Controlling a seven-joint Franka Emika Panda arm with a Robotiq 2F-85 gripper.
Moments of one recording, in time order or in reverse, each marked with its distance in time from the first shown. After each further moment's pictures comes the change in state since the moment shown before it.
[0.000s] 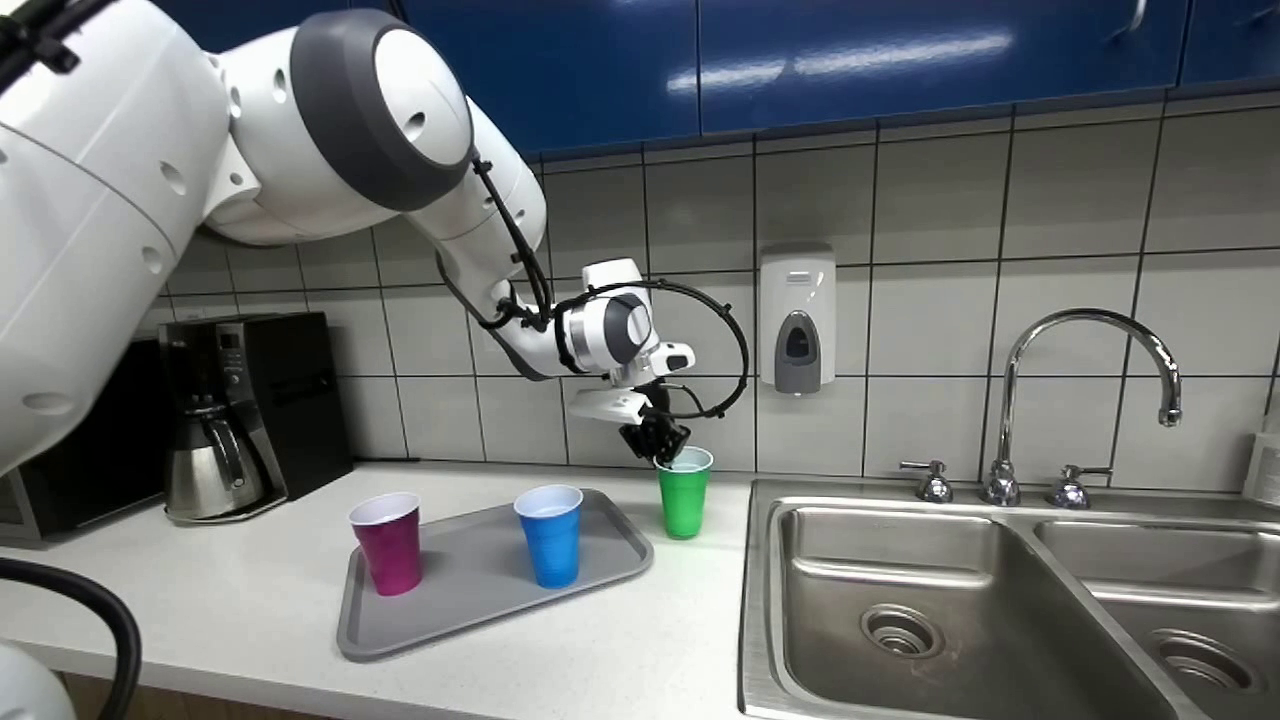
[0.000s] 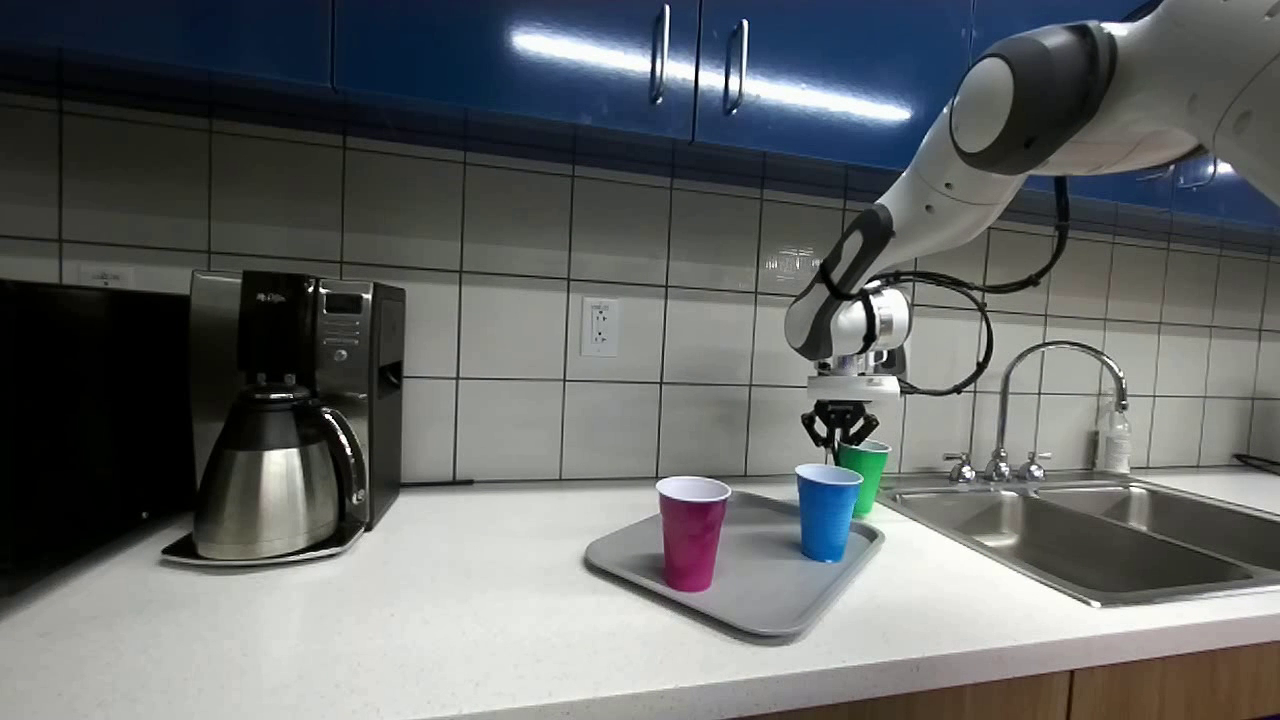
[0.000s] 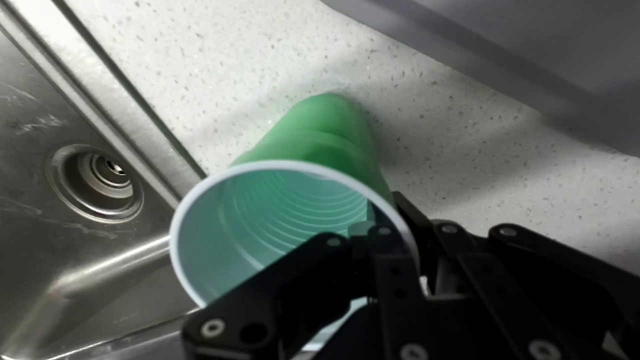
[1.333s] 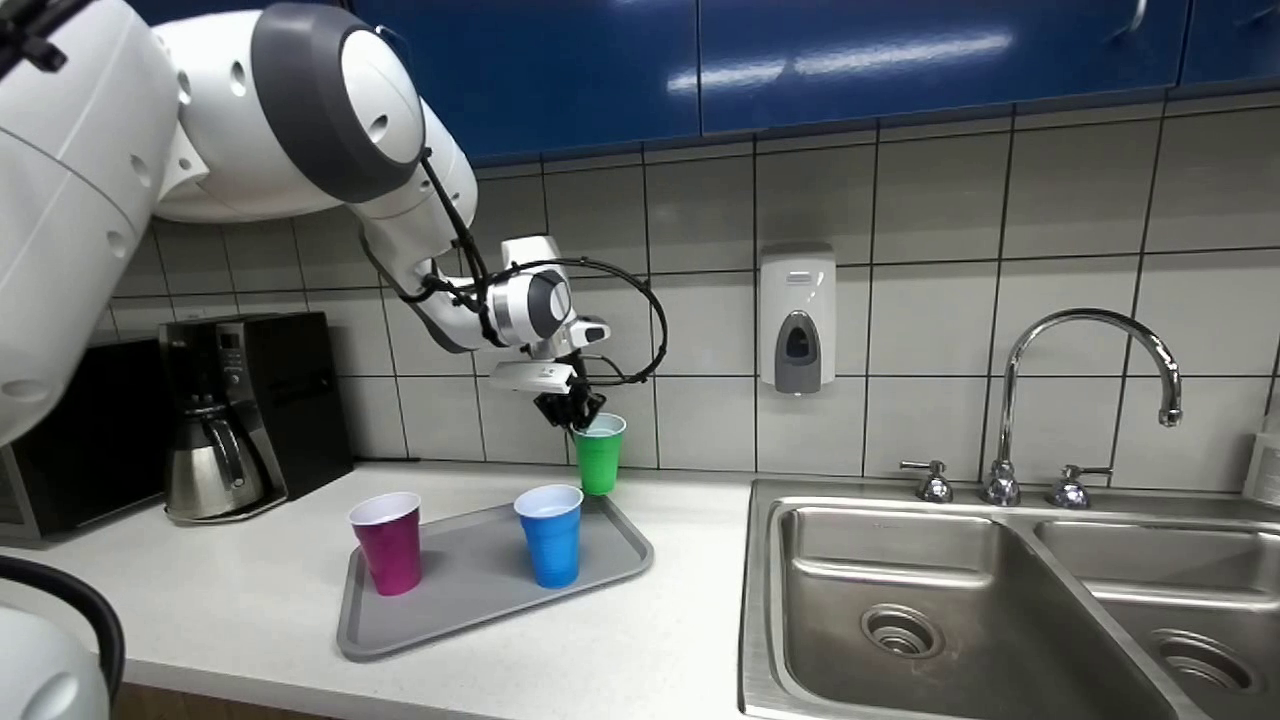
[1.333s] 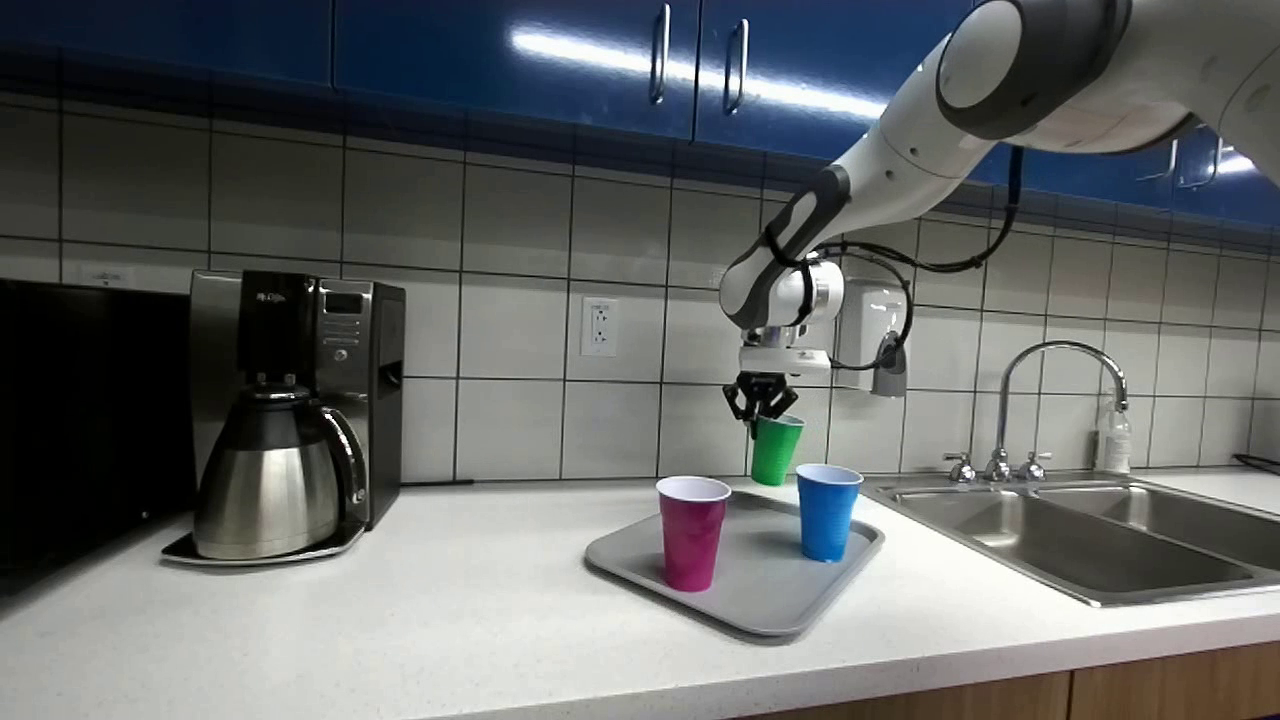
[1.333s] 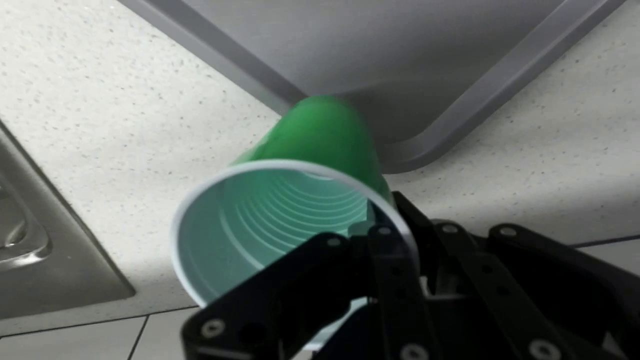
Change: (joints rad) arm 0.097 -0.051 0.109 0.021 -0.005 0.001 -0.085
